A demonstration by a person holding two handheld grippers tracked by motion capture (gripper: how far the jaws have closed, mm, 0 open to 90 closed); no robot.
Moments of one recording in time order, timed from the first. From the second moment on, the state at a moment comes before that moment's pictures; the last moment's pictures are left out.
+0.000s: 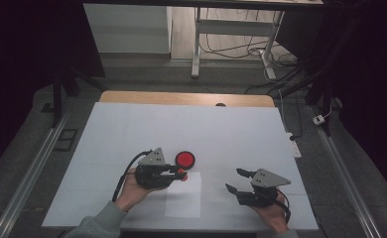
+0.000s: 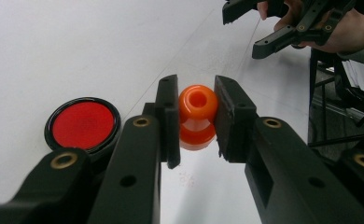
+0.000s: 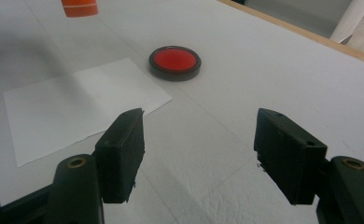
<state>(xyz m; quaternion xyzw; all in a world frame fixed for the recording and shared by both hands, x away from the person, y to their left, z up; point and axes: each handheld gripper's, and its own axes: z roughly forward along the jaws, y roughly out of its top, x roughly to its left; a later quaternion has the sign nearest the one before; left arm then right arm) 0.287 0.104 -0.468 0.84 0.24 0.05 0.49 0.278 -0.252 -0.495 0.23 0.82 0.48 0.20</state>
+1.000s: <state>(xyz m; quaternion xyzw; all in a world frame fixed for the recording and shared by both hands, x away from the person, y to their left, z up) 0.289 0.101 -0.471 0.84 0.24 0.05 0.49 0.277 -0.223 -0.500 0.21 0.83 0.48 0.18</state>
